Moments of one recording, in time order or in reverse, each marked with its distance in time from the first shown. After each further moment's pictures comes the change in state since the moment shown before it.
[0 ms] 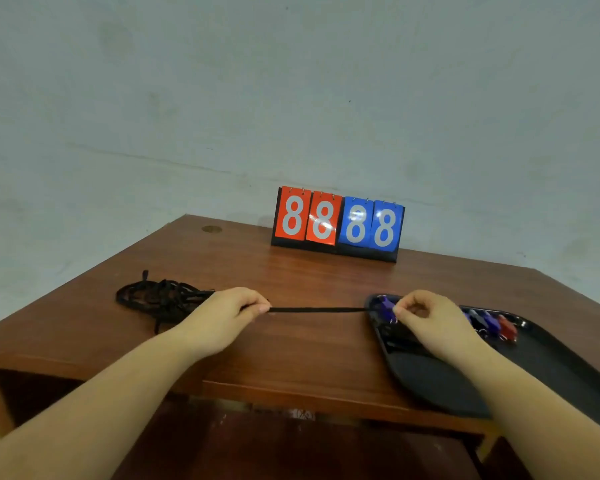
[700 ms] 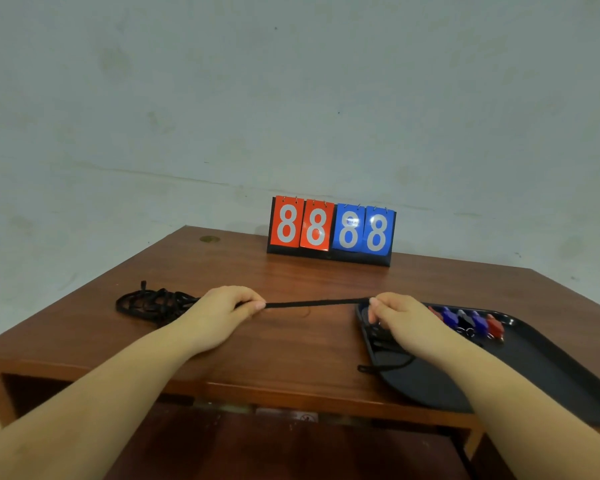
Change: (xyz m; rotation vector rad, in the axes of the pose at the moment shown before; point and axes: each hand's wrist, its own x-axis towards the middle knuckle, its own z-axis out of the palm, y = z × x) left_hand -0.001 0.020 -0.009 0.067 0.006 -0.020; right_hand -0.019 -0.027 -0.014 0.029 -0.202 -0.157
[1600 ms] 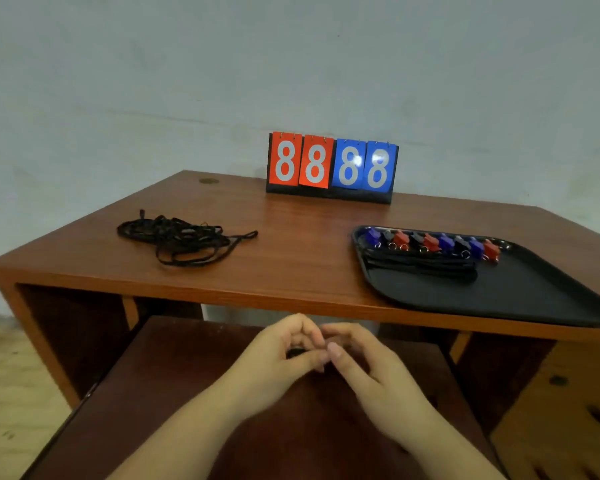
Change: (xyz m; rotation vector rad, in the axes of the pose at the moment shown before) left_hand -0.113 0.046 0.127 -0.755 -0.139 0.057; right_hand -0.128 0.036 0.110 0.352 -0.030 -0.123
